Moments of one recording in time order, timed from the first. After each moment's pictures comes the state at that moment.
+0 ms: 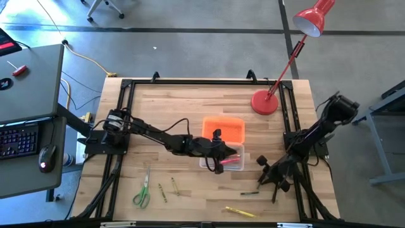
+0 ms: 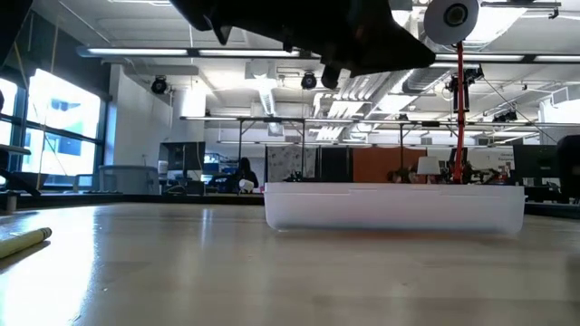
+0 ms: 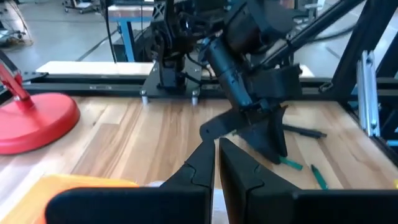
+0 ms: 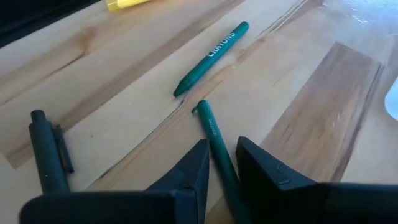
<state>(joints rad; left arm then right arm) -0.21 1.96 1.27 0.46 -0.25 -0.06 0.83 1.36 0.05 0.59 0.14 0.06</state>
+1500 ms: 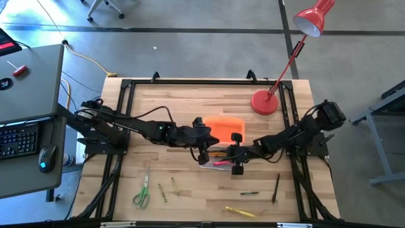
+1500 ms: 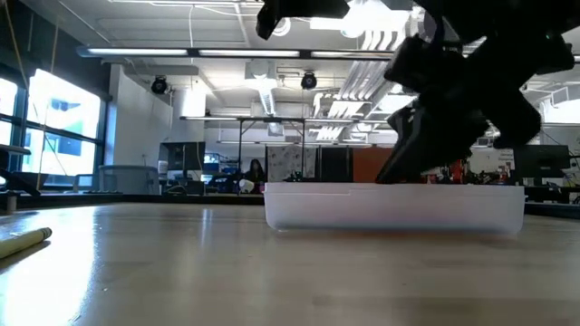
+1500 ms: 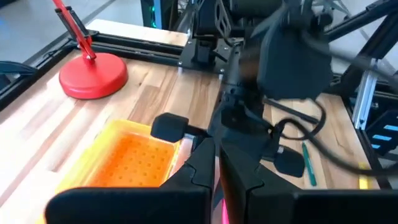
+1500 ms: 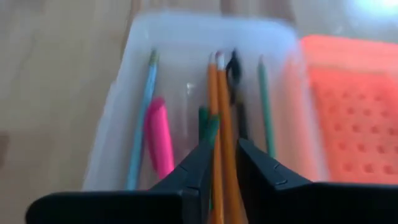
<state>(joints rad) -0.22 1.61 1.27 -0.10 -0.32 -0.24 0.32 1.57 0.64 0.15 0.30 0.18</state>
